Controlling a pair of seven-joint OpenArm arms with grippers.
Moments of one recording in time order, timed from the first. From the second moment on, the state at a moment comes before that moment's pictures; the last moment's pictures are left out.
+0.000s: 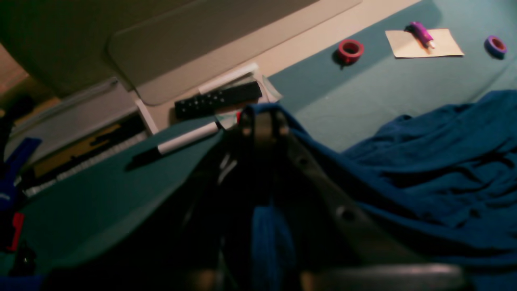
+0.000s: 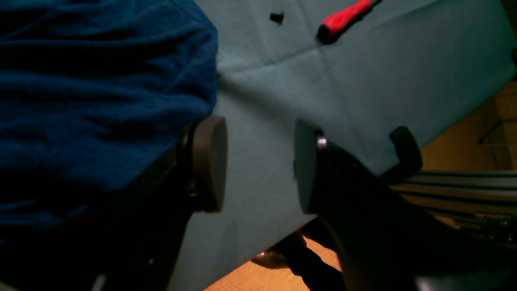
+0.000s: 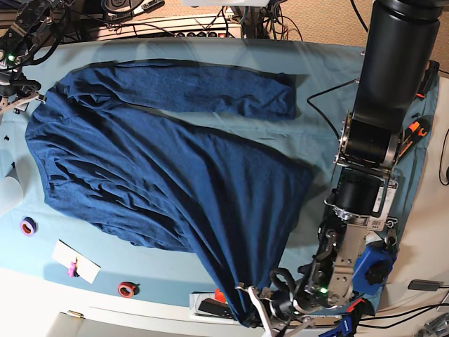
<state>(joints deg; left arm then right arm) -54.0 -4.0 19.6 48.8 -21.4 -24.9 28.9 -15.7 18.1 49.2 108.8 7.2 16.0 -58.3</state>
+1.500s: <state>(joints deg) -48.4 -6.6 25.4 45.2 -23.1 -26.6 42.0 -15.7 18.1 49.2 108.8 7.3 16.0 -58.3</state>
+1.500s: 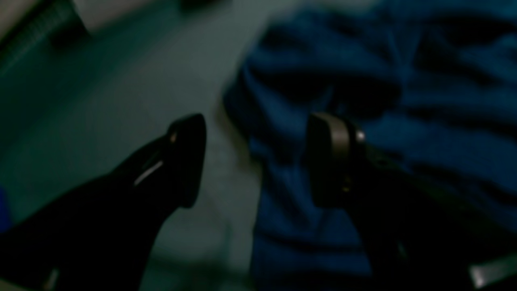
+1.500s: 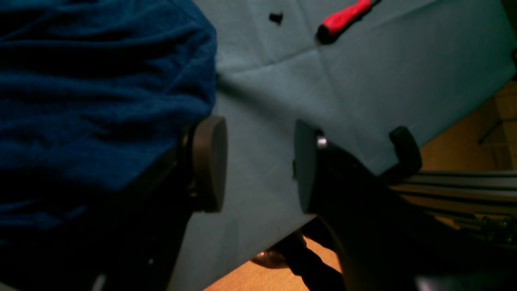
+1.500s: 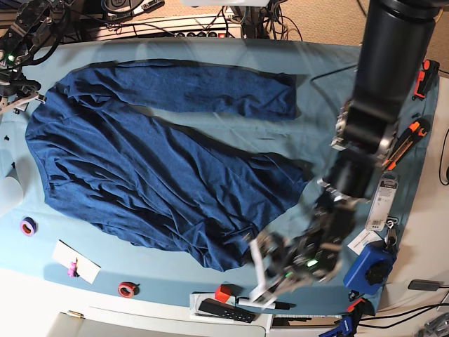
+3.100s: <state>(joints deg) -40.9 -10.7 25.3 45.3 -27.7 -26.7 43.7 -15.7 18.1 49.2 108.8 7.9 16.0 -58.3</state>
